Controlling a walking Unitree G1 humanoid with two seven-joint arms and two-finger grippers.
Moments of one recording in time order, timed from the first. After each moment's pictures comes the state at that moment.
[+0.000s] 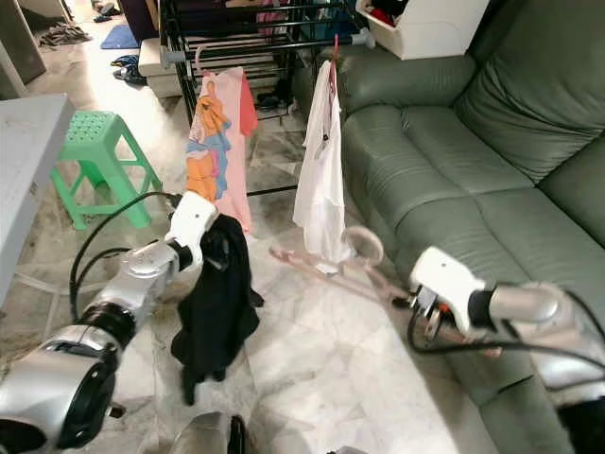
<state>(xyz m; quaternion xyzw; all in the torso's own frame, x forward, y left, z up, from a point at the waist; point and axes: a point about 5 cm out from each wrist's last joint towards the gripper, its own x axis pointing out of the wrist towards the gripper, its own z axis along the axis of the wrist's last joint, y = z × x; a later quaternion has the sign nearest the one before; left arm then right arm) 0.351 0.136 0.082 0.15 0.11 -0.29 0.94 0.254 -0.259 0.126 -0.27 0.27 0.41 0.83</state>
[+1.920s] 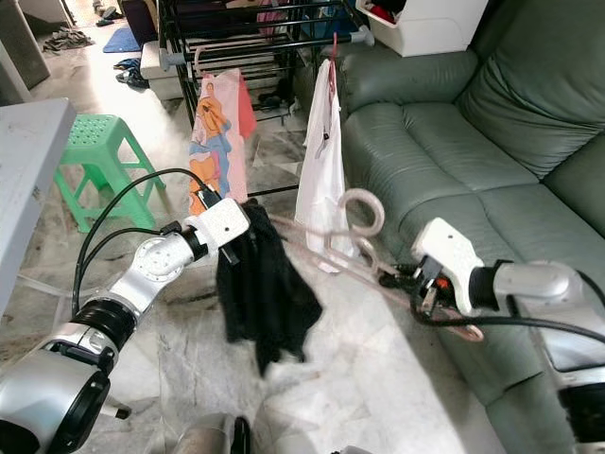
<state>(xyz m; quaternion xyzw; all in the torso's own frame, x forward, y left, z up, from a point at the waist) 0.348 0.104 0.111 0.35 -0.08 -0.34 0.87 0.259 -0.244 0.154 -0.18 0.23 0.45 0.84</state>
